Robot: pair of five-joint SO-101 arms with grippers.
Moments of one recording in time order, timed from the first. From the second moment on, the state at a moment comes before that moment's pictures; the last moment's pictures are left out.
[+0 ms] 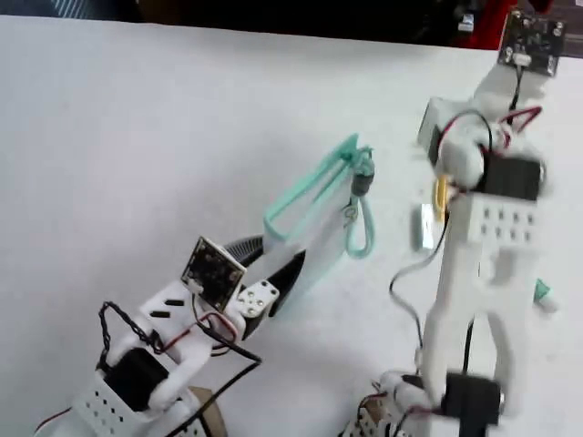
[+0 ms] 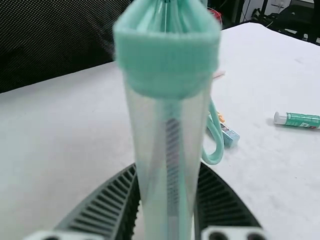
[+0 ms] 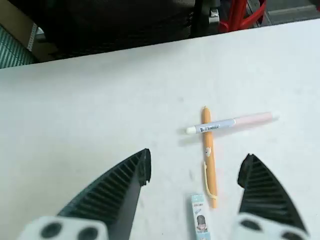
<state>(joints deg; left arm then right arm) 34.6 -91.9 81.7 40.0 0.5 6.2 -14.4 -2.2 65.3 -4.4</state>
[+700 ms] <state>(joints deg) 34.6 -91.9 81.7 40.0 0.5 14.4 45.5 -41.1 50.7 2.2</state>
